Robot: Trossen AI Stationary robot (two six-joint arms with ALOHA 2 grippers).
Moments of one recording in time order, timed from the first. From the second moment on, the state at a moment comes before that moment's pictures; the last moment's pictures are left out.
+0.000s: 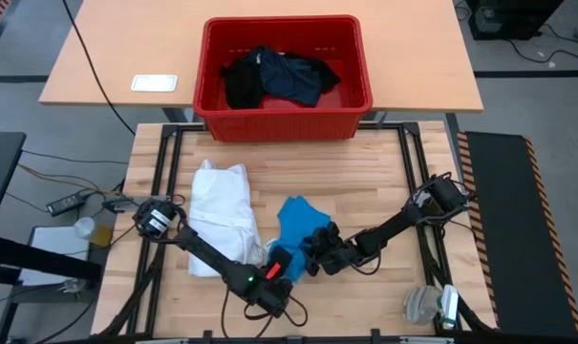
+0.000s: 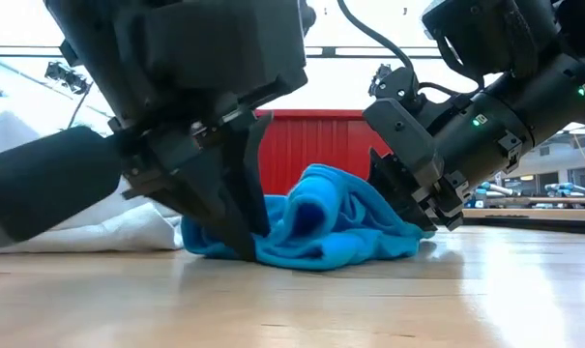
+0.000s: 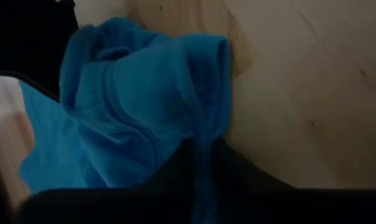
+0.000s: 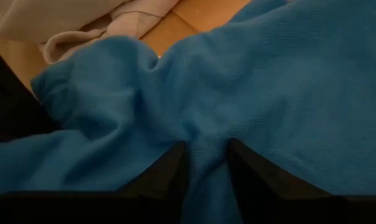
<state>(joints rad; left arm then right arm) -0.57 2.14 1.48 -0.63 -0.59 0.15 0.44 1.96 0.82 0.32 0.59 0.89</state>
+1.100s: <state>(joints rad) -0.50 1.90 1.48 -0.58 -0.31 0.17 0.56 1.93 0.81 0.45 0.35 0.62</state>
